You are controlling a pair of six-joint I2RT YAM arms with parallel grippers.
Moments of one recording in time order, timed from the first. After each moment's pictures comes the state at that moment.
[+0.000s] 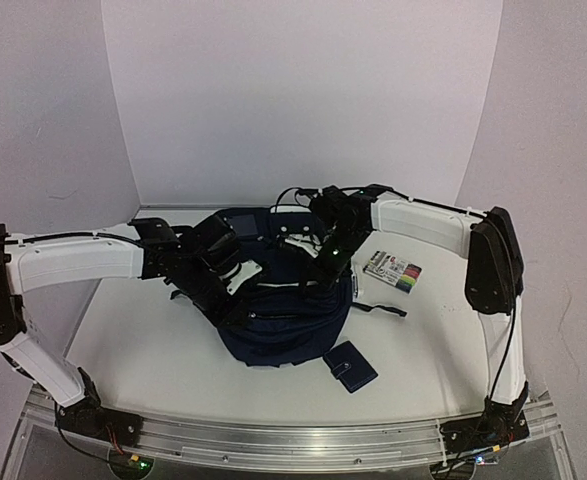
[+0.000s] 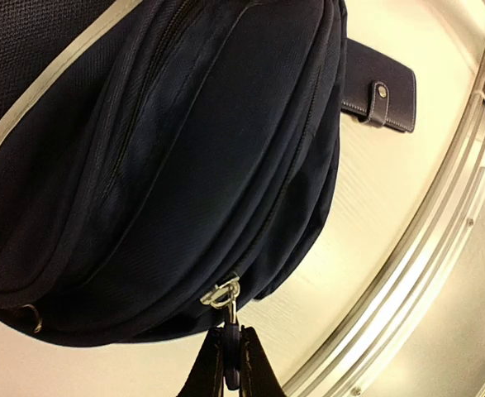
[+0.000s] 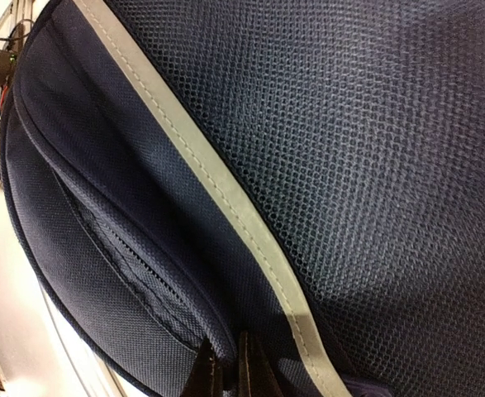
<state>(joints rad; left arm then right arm) -0.94 1.53 1.20 -0.79 0.19 -0.12 0.74 2.15 1.90 -1.03 -0.51 -0.29</state>
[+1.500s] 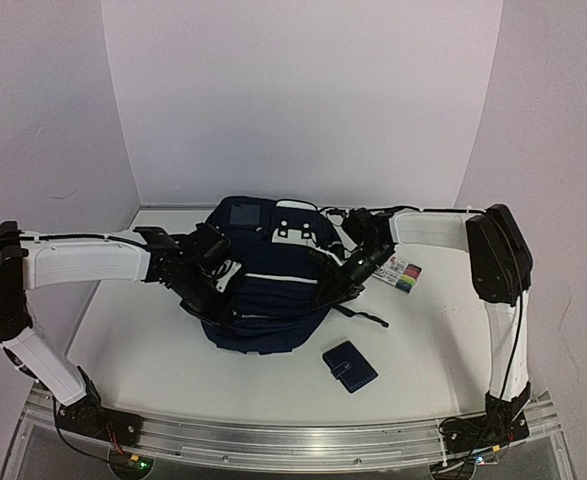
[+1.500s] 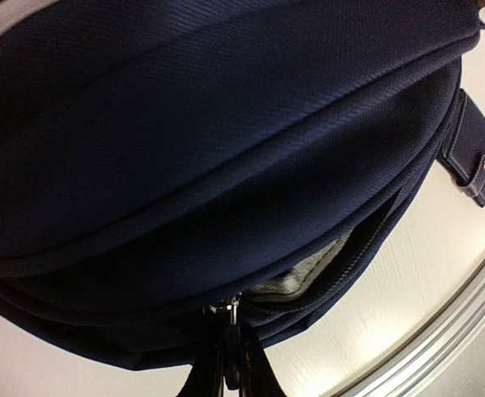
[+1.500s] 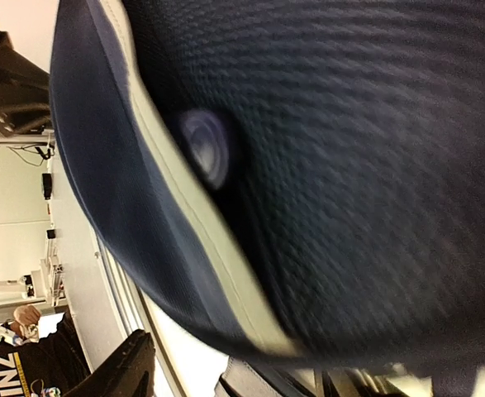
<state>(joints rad) -0.86 1.57 1.10 -0.70 0.09 -0.34 0.58 2.16 1.63 -0.87 -0.86 -0.16</state>
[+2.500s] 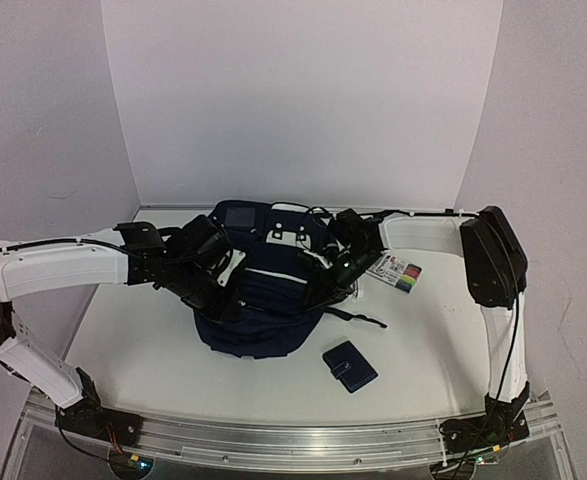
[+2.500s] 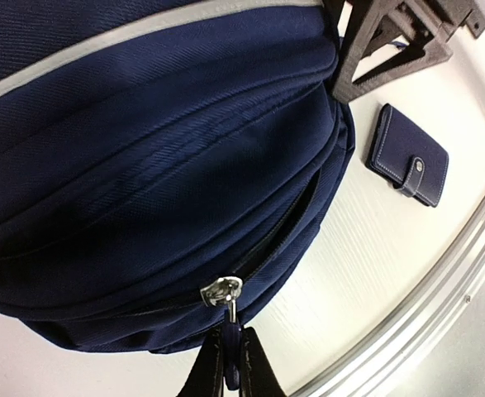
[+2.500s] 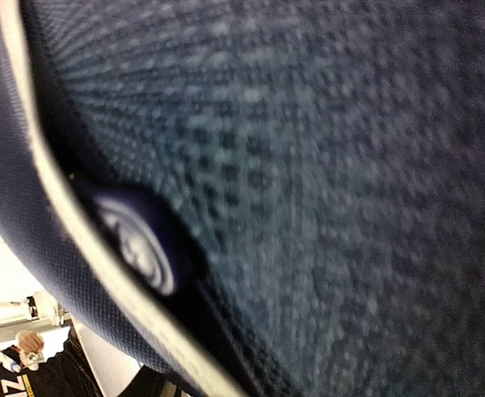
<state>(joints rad) -0.96 1.45 1.14 -0.73 0.03 -0.38 0.65 2.17 1.64 -0.78 -0.81 0.00</state>
